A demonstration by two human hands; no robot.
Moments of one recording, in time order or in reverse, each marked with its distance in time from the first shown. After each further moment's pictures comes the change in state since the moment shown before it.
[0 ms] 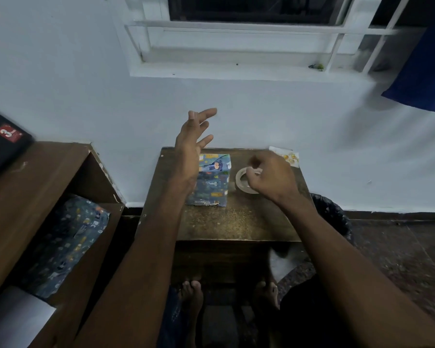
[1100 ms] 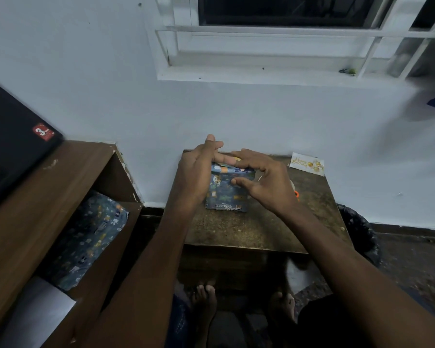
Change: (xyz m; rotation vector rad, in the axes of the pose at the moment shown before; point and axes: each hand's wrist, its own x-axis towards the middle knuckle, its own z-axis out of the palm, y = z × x) left_hand -0.029 0.007 -0.036 0.311 0.119 -0.145; right_hand 0.003 -0.050 0.027 0.513 0.001 -0.253
